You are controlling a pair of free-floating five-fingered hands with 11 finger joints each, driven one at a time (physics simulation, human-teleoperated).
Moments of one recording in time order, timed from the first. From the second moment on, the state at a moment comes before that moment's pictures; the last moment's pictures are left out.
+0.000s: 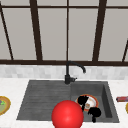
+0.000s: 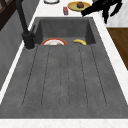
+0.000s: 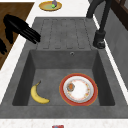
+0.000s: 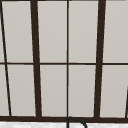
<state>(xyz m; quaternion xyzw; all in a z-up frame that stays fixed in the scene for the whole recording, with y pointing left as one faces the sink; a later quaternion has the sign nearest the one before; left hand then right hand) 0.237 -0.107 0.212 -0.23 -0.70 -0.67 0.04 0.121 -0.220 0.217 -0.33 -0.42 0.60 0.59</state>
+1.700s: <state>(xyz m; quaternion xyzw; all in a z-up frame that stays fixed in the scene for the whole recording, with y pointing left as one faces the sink) 0.453 -0.172 0.017 -0.29 -0.70 -0.65 0.09 0.121 -0.220 0.217 -0.33 -0.42 0.60 0.59</state>
